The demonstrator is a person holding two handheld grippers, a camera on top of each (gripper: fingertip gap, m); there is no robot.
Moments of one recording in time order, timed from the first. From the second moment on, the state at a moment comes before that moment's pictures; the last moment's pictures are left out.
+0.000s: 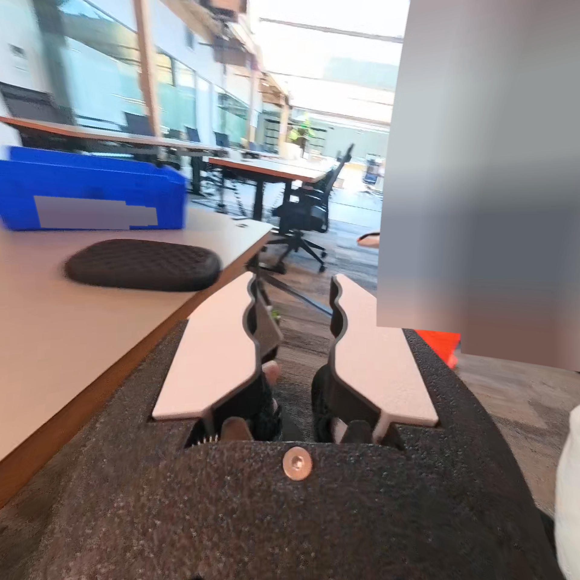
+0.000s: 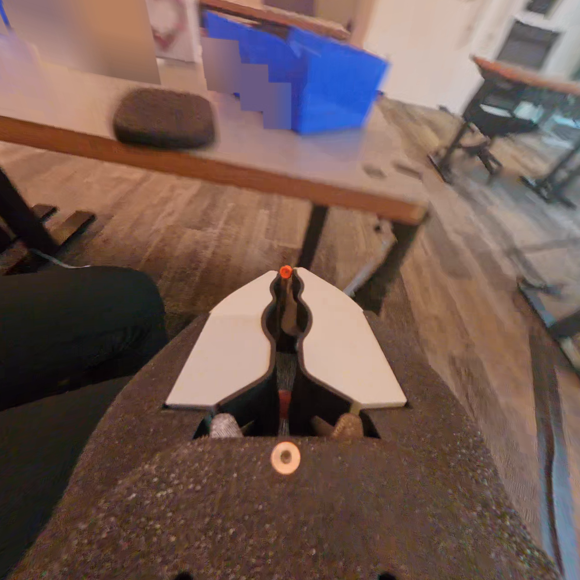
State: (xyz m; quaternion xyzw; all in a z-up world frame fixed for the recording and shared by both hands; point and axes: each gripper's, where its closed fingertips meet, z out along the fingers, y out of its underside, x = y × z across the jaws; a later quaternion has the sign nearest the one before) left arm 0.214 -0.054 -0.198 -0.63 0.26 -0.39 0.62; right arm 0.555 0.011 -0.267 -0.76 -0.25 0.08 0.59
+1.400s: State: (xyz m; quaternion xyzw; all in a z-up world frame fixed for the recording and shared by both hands) left arm -0.174 -0.160 -0.232 -0.72 -0.10 -0.01 0.68; right arm -0.154 0.133 -0.190 -0.52 -0.77 0.24 0.27
